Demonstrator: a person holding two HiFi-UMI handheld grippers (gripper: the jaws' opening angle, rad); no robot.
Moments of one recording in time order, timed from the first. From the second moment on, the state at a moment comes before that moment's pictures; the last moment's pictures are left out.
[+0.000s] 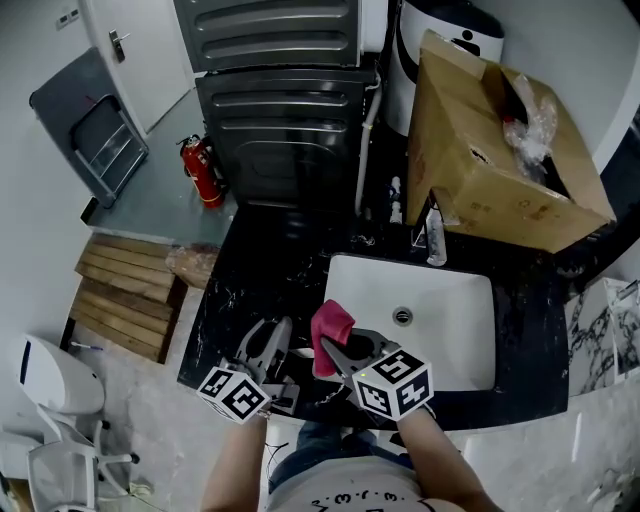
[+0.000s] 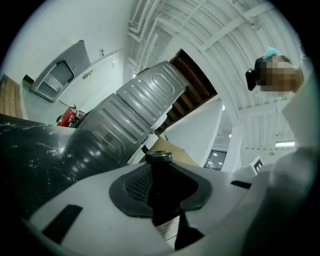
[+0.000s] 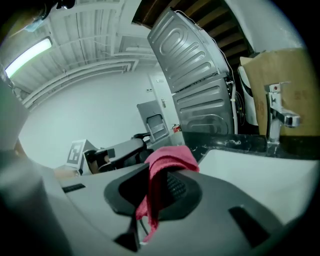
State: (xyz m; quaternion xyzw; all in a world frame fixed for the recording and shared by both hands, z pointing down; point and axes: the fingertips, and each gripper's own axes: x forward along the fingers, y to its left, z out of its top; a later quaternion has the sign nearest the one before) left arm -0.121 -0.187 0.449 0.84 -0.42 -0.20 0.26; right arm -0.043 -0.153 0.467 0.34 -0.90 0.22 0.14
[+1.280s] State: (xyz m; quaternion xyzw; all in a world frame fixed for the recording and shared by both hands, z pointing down) left arm -0.136 -0.185 0.456 0.84 -0.44 -0.18 0.27; right arm -0.014 -0.182 0.512 0.40 -0.85 0.29 0.18
